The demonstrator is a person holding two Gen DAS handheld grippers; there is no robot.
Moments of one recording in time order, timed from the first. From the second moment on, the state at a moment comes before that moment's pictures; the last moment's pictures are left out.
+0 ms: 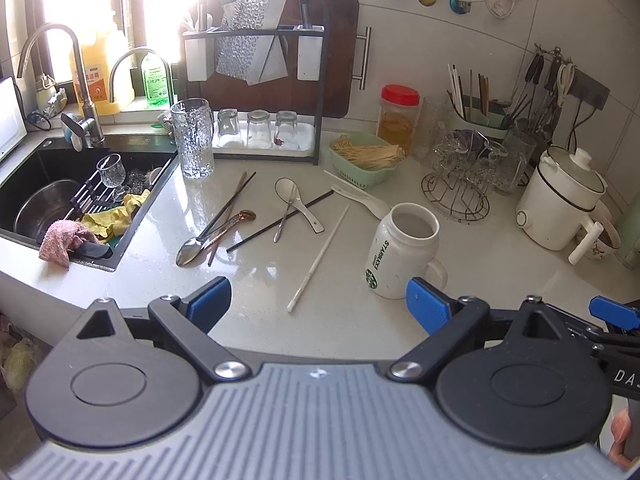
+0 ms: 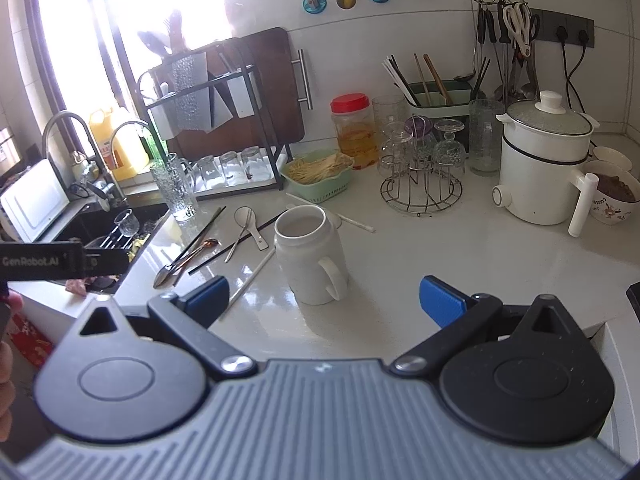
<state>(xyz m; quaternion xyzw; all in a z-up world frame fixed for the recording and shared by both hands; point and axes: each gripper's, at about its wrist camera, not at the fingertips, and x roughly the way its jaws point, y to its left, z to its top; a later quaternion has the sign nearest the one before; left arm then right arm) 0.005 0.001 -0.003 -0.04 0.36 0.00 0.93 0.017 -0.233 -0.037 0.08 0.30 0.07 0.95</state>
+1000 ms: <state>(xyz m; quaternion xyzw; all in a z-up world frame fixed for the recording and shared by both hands) 0.006 0.011 -0.013 -0.03 0.38 -0.01 0.93 0.017 -0.230 -0.043 0.10 0.30 0.09 0.94</state>
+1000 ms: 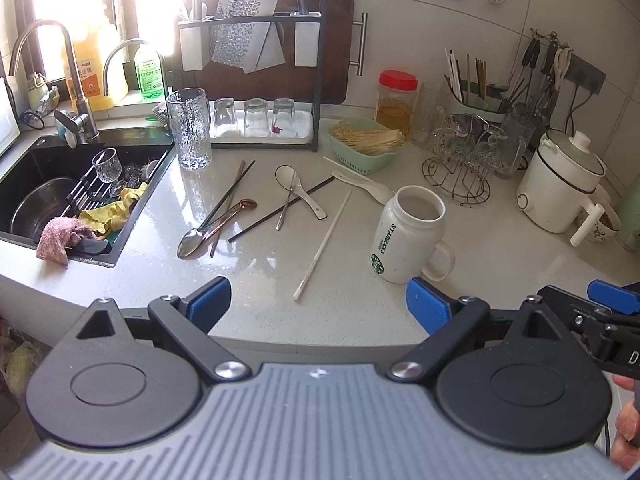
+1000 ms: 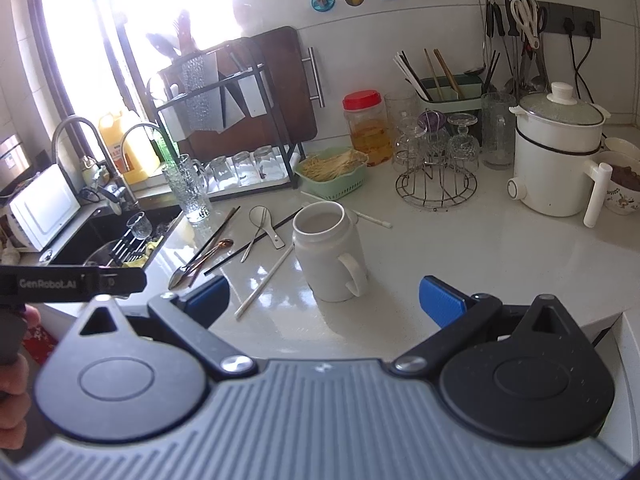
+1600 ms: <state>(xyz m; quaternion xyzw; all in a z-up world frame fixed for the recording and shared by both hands) 0.023 0.009 -0.019 -0.03 0.39 -0.02 0.92 0.021 -0.233 -0.050 0.10 0.31 0.09 0.94</state>
